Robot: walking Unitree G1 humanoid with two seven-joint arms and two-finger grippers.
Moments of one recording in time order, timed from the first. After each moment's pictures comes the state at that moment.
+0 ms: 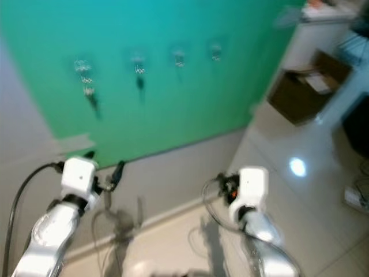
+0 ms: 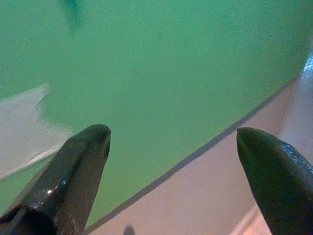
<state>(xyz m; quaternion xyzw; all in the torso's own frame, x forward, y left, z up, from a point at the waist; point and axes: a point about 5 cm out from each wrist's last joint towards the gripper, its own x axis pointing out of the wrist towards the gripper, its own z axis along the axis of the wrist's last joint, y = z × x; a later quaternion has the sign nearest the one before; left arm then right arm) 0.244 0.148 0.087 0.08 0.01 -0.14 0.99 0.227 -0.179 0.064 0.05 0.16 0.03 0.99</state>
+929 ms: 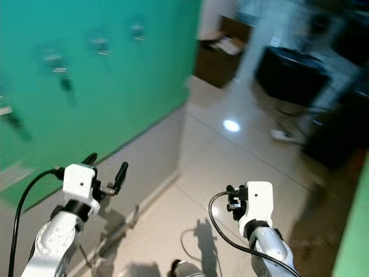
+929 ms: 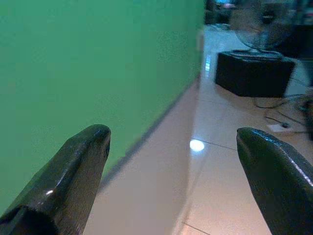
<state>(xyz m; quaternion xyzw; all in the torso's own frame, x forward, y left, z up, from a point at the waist) 0.225 0.158 0.080 0.06 0.00 -0.11 0.99 0.201 -0.181 0.059 0.02 0.18 0.03 0.98</state>
